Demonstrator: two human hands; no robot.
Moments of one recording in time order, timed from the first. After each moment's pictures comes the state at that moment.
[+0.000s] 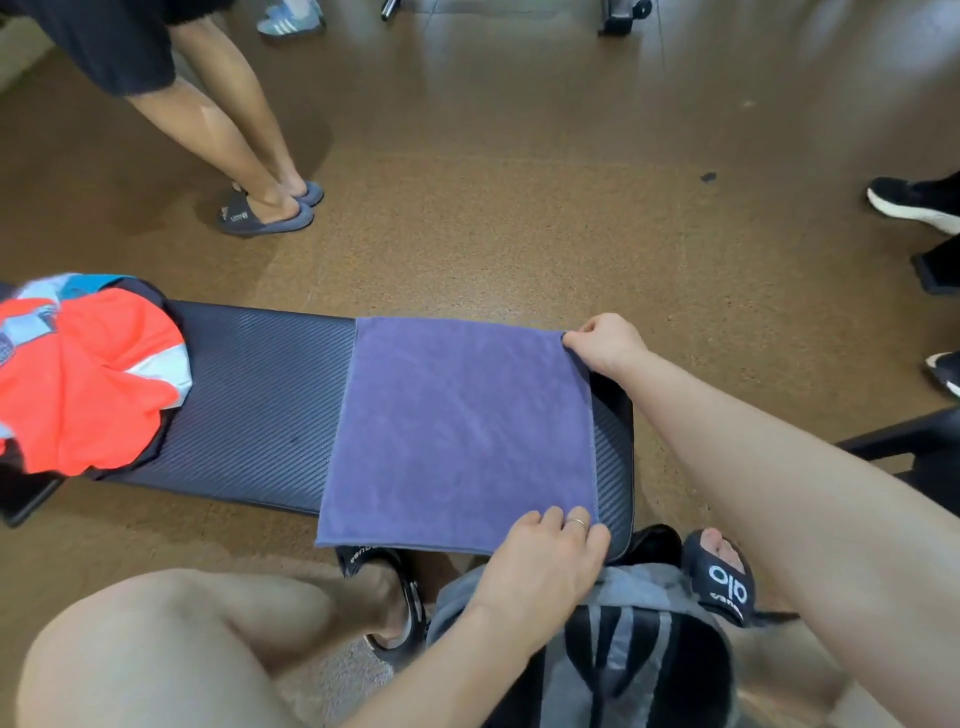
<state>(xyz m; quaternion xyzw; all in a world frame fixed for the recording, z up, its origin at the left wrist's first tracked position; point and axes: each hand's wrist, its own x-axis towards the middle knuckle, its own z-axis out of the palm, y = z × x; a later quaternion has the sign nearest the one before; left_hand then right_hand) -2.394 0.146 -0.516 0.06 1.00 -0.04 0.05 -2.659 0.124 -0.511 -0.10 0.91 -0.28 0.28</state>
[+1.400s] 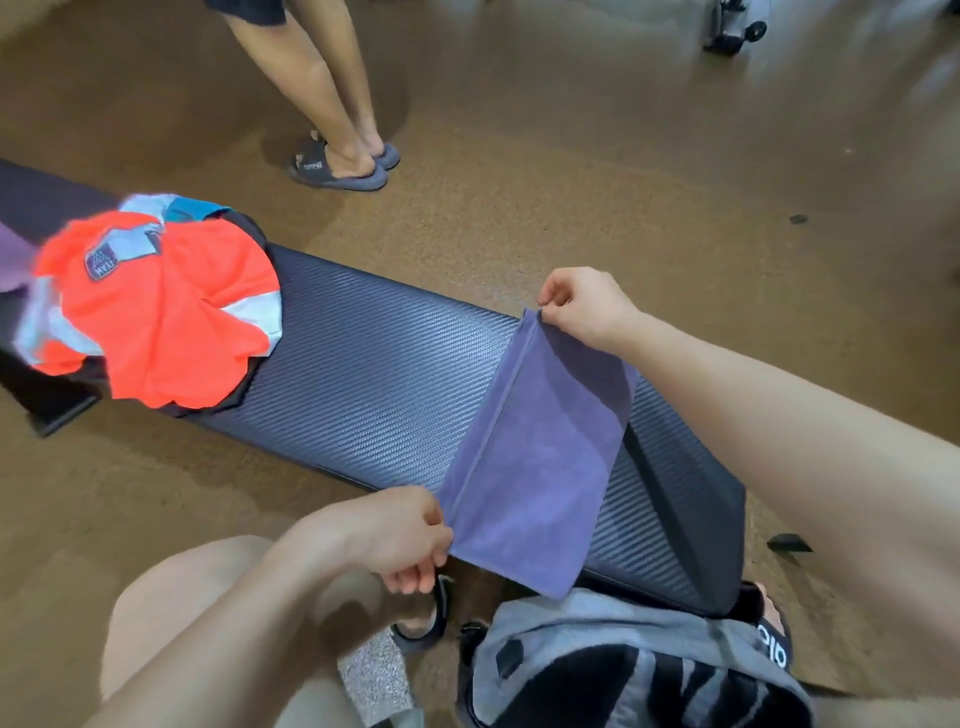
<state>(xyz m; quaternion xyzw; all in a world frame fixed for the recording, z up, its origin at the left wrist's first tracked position) -2.306 -0.055 -0.470 -0.32 0.73 0.48 0.36 -2.607 -0.025 -0.479 -0.39 0.86 -0.22 0.23</state>
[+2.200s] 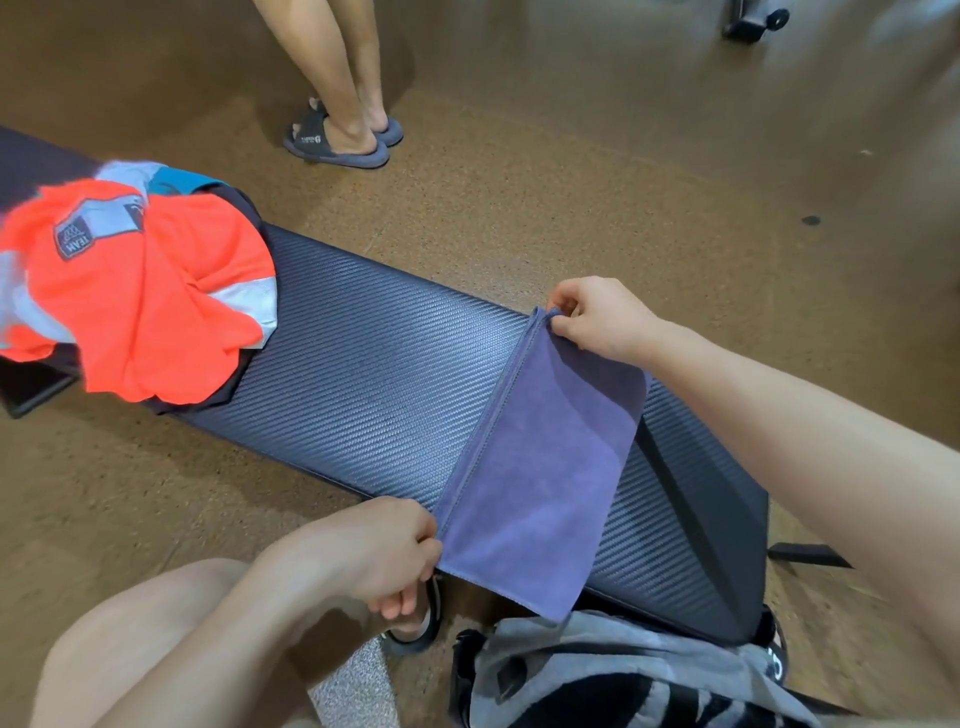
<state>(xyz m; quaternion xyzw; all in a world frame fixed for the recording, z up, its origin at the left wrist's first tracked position) -2.297 -0.069 -0.467 -0.32 0.75 0.44 0.38 -2.613 -0.035 -0.495 -0.47 0.84 -0.14 0.22</state>
